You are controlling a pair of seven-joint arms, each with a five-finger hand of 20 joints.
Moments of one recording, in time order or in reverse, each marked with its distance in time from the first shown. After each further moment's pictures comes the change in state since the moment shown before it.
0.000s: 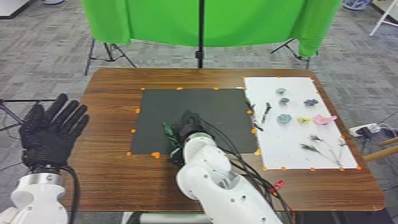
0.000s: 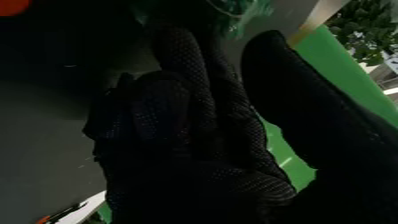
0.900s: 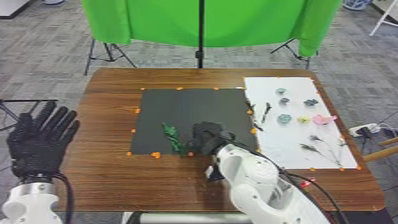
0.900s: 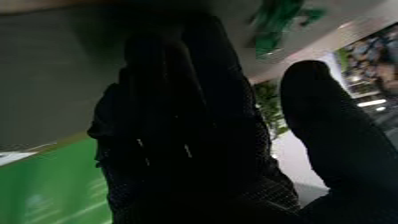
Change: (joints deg) left arm 3.9 -2.2 -2.0 -0.6 0.1 -1.2 2.5; right arm -6.4 18.6 4.7 -14.3 -8.3 -22.7 -25.3
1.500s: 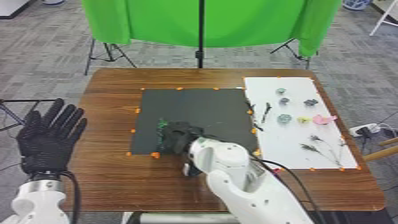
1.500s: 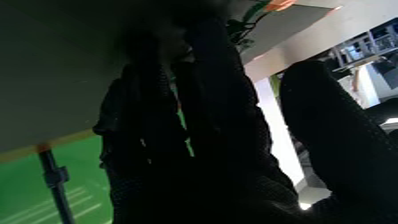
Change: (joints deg) left arm -2.0 0.4 2.5 0.2 0.0 0.0 0.0; right arm 7.6 -8.4 -4.3 9.8 -4.2 -5.7 -11.0
